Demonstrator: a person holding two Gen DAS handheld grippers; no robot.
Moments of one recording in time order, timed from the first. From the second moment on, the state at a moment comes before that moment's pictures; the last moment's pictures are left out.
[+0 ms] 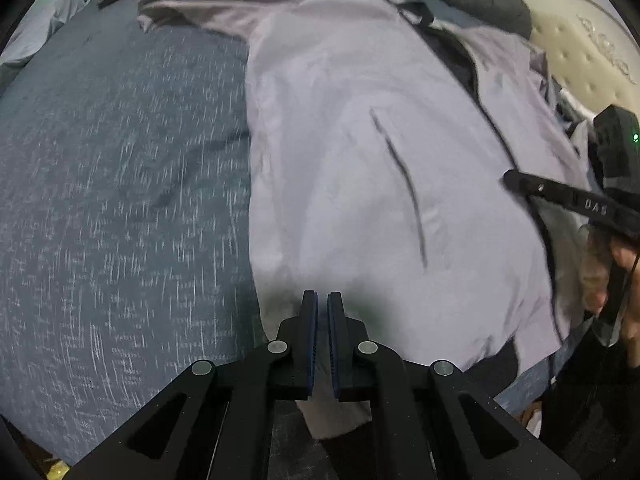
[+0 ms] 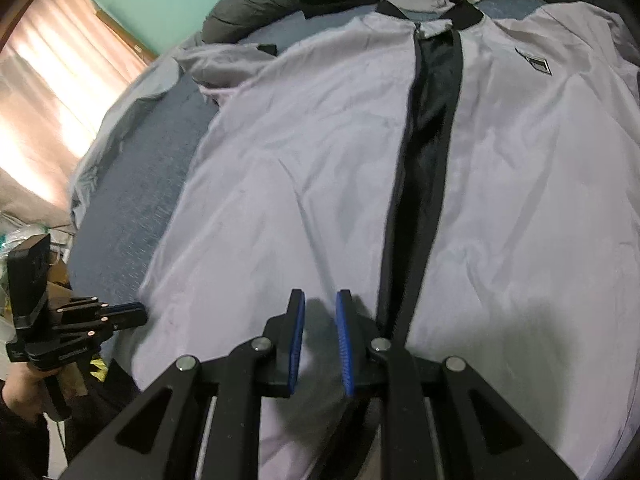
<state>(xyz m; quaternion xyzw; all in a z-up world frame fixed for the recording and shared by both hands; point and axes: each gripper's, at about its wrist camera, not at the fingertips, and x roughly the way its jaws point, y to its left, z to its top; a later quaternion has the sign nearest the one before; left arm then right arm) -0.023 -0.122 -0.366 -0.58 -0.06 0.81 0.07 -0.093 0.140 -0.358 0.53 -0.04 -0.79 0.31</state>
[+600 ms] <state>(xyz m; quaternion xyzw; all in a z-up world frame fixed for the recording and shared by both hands) -0.011 -0.136 -0.360 -0.60 -0.09 0.79 0.08 -0.091 0.173 -0.342 0.50 -0.11 -0.80 0.31</state>
